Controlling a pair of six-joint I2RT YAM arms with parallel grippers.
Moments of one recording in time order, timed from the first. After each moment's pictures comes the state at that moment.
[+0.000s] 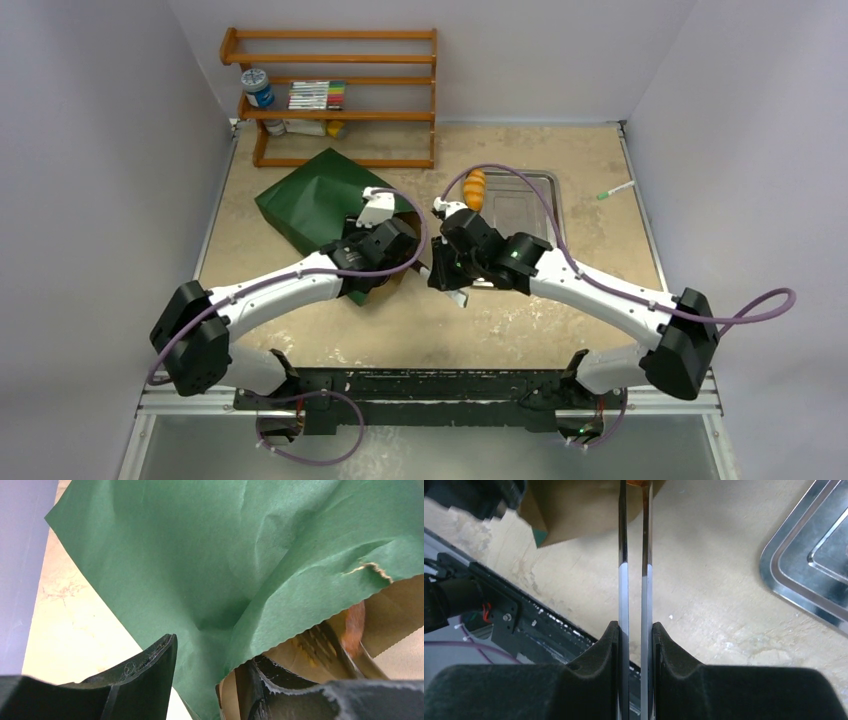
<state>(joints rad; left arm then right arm) -0.88 1.38 0.95 -0.51 -0.93 -0.48 0.93 1.36 1.10 -0.61 0.06 0.59</state>
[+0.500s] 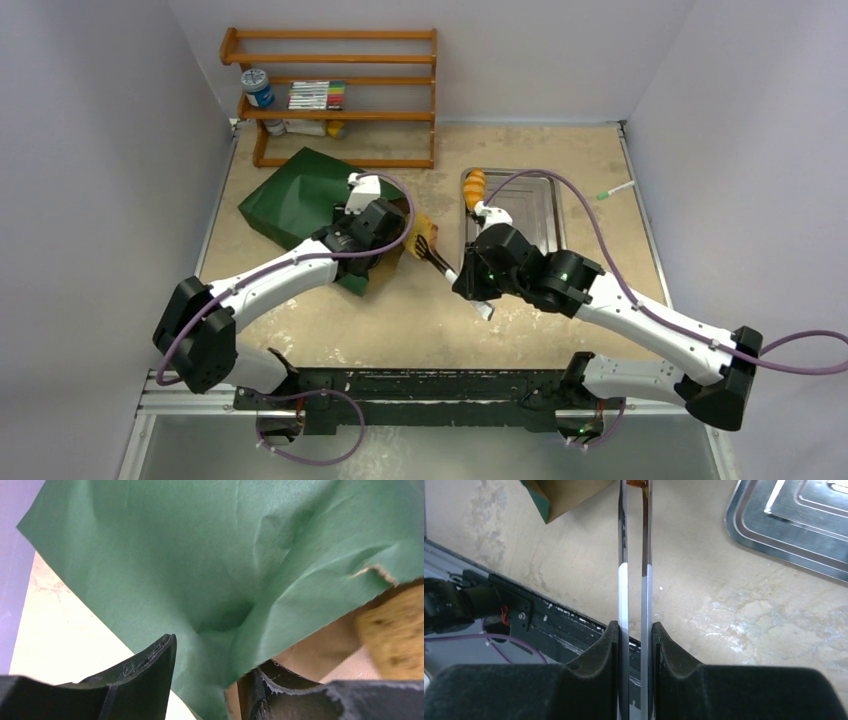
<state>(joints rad) -0.74 1.41 1.00 -0.49 -0.84 -0.46 0.98 1.10 1.06 -0.78 0.18 0.74</state>
